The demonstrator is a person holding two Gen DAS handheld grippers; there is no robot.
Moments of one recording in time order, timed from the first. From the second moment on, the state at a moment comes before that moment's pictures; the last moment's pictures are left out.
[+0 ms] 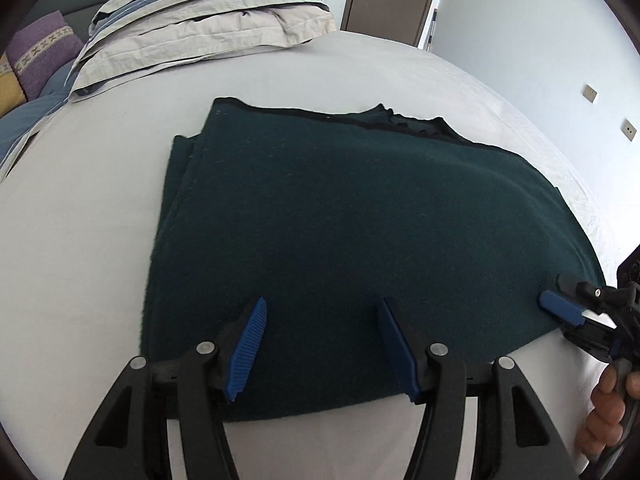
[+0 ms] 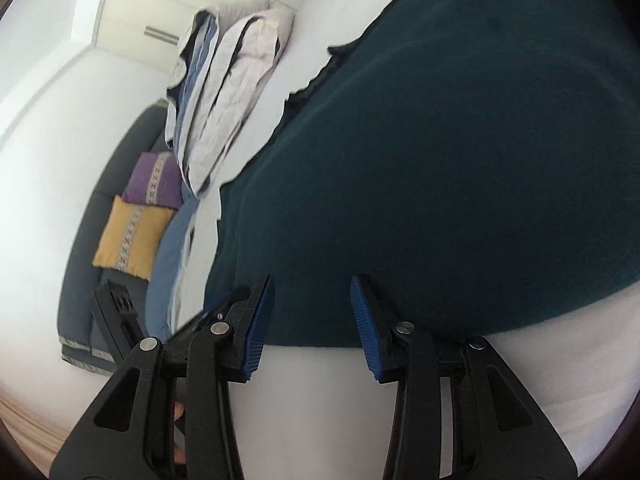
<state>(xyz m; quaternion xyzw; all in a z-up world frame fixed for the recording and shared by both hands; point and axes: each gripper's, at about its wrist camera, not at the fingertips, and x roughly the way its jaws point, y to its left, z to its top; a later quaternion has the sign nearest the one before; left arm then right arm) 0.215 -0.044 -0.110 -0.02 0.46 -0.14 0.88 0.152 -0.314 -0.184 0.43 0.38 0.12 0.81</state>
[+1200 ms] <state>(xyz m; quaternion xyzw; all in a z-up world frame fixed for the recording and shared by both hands) 0.268 -0.144 -0.105 -0.06 0.49 -0.22 0.84 0.160 -0.492 -0.166 0.44 0.35 -0.03 0.82</state>
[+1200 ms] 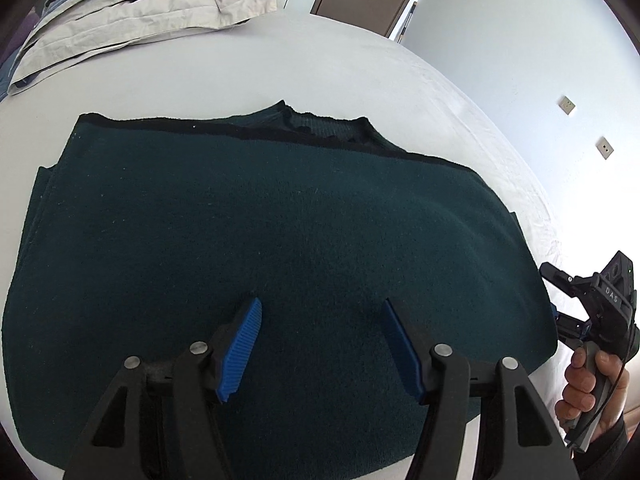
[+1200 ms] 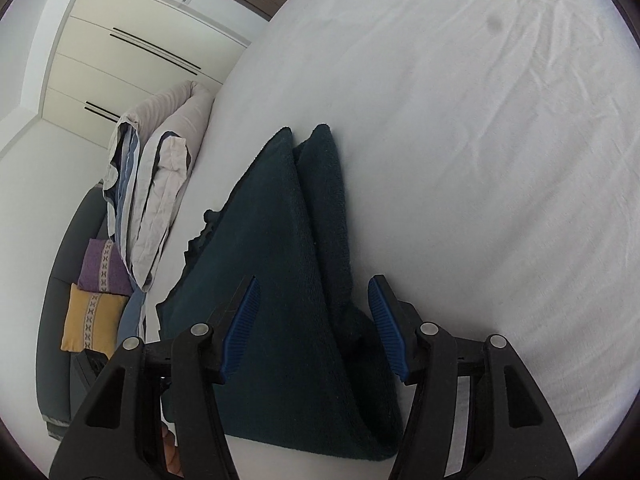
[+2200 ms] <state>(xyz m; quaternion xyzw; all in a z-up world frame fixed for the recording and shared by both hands) 0.294 -0.052 -0.110 -0.31 0.50 -0.28 0.76 0.236 -0.239 -0.065 0.05 0.42 0.01 0.91</state>
